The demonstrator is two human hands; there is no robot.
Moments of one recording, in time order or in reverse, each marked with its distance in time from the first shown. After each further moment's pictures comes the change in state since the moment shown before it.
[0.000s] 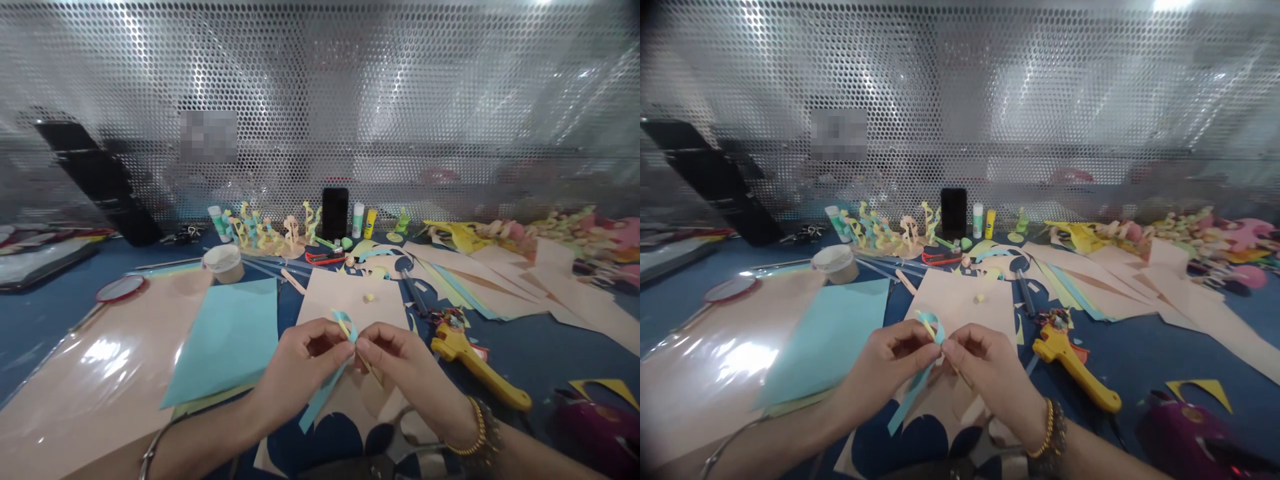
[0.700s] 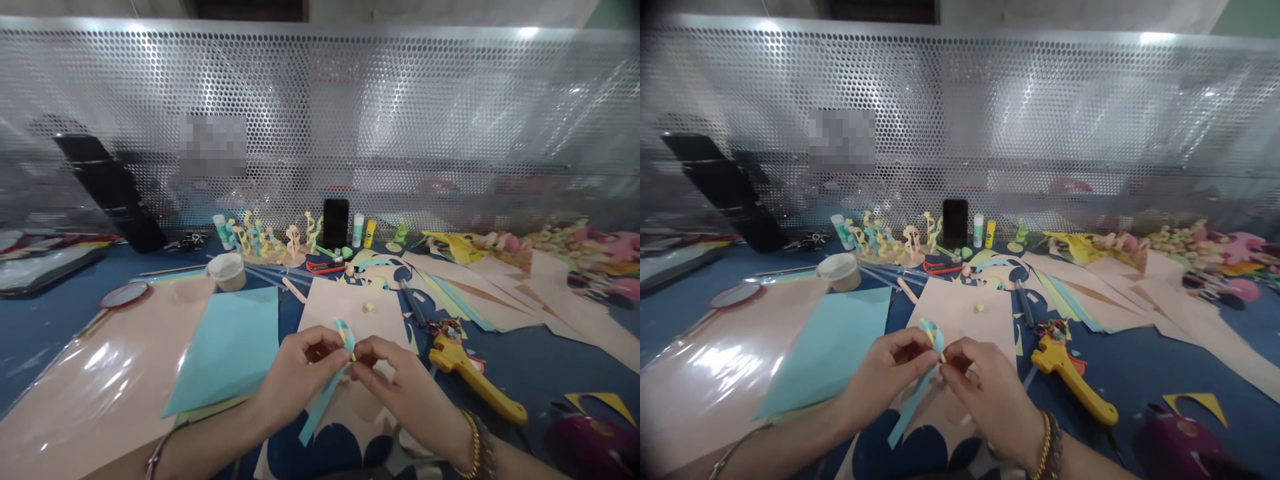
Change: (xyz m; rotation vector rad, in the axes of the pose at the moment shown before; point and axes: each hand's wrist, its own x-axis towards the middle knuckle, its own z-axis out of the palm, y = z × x) left_hand 0.004 -0.006 -0.005 0.037 0.027 -0.006; right_hand -0.006 -0.006 -0.001 -0.498 -0.025 -0.168
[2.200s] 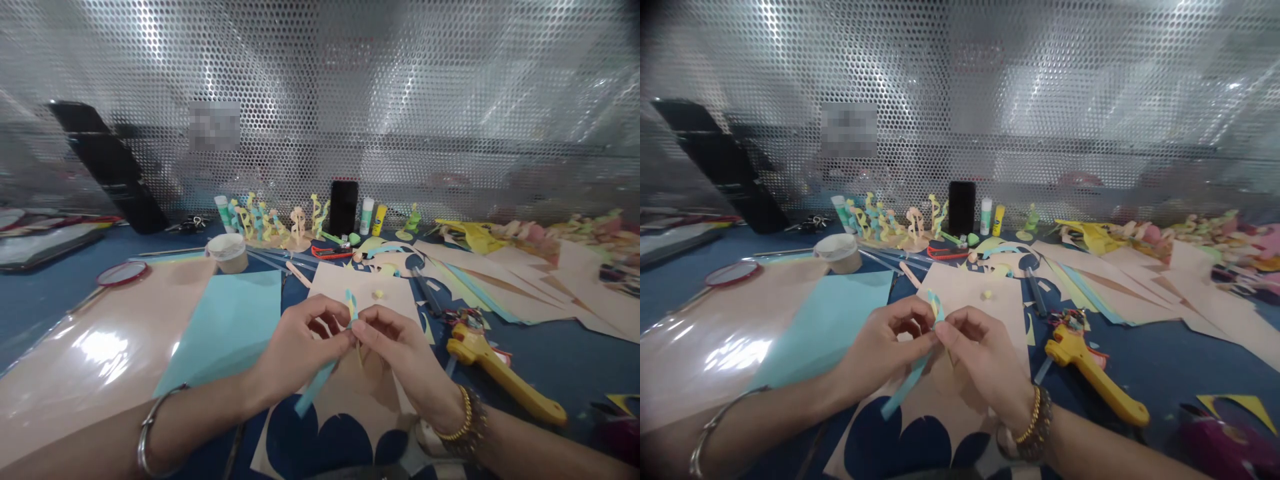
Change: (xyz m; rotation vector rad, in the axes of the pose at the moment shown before) left_hand 0.006 -0.007 -0.005 0.113 0.060 0.111; right_hand 0.022 0.013 0.021 0.510 0.135 0.097
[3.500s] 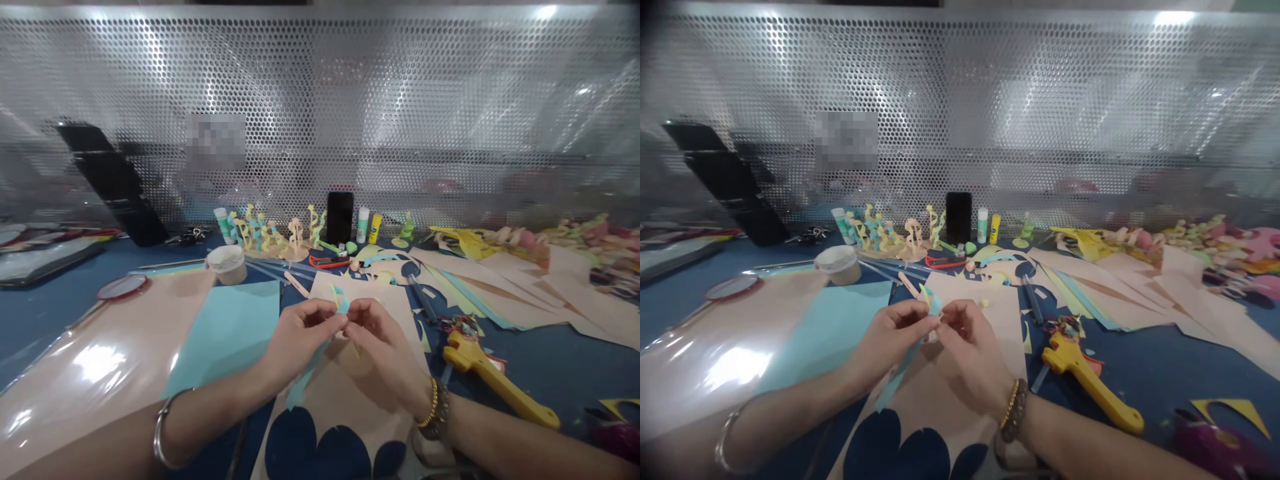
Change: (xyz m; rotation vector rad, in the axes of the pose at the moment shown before) left_hand 0.015 -0.005 0.001 -0.156 0.105 -0.105; right_hand 0.013 0.011 0.008 0.010 0.060 -0.077
